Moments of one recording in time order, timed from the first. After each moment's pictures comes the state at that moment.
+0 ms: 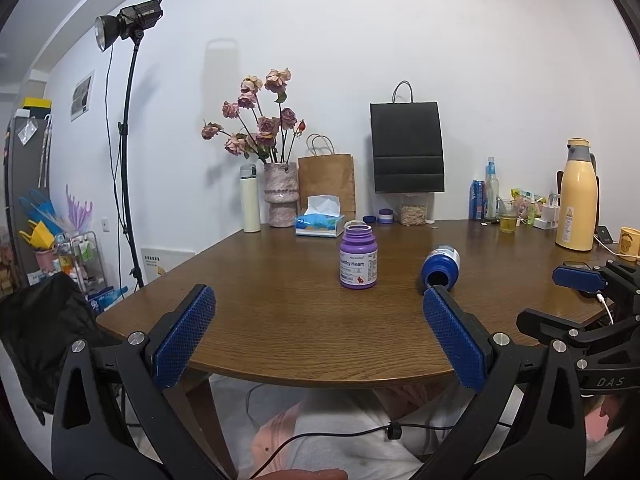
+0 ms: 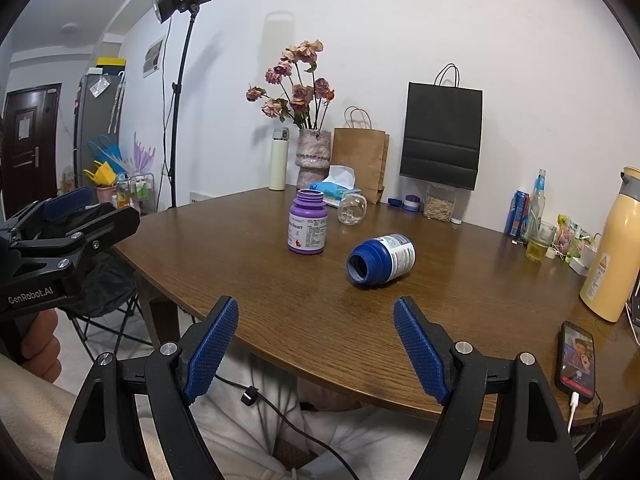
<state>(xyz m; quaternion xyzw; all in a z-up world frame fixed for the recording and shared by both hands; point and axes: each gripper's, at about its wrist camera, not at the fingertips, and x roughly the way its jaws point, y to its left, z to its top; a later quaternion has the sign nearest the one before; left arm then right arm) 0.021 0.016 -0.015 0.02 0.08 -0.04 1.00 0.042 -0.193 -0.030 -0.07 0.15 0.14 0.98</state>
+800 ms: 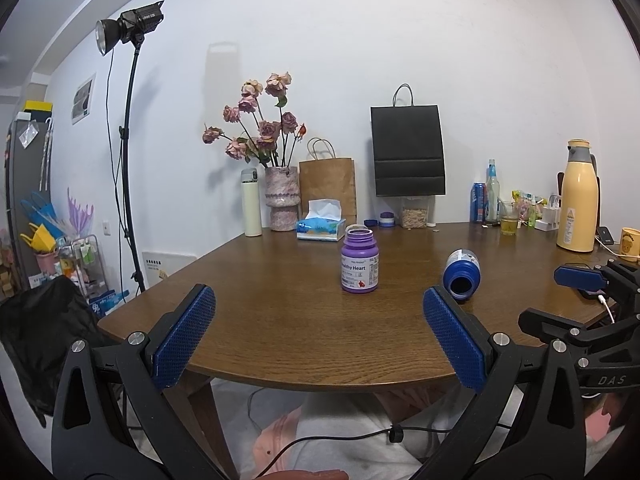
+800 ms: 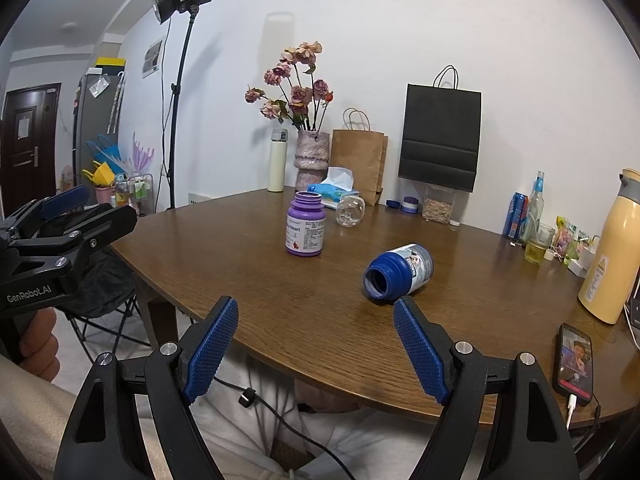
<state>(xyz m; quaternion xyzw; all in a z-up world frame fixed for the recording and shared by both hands) 0.021 0.016 -0.010 0.02 0.07 -0.03 1.00 0.043 -0.195 -0.030 -0.07 0.15 0.14 0.98</state>
